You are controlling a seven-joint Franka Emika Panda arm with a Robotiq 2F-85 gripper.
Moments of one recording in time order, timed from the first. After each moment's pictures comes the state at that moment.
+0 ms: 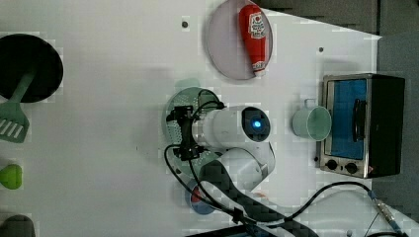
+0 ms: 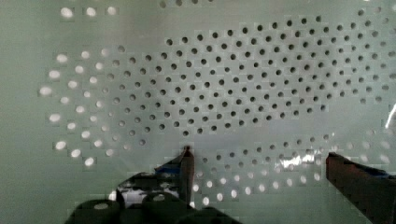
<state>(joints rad) 0.52 0.60 0.11 -2.07 0.16 1.04 1.17</state>
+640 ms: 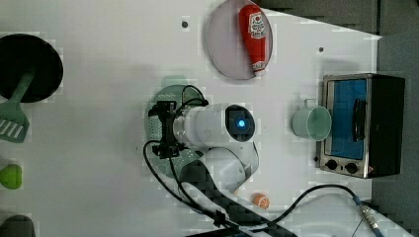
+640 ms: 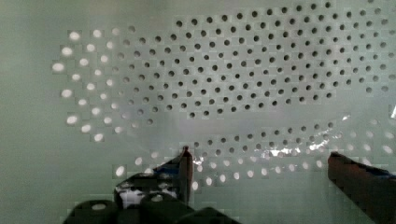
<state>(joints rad) 0.61 0.66 0.09 -1.96 0.22 1.06 1.23</state>
